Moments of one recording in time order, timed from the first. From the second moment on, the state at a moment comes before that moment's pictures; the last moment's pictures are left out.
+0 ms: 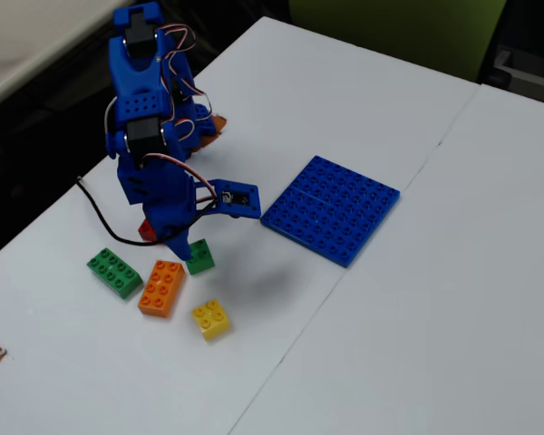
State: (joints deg) arm 43.2 76.5 78.8 71.9 -176.2
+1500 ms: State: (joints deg) arm 39.6 73.8 91.7 60.4 -176.3
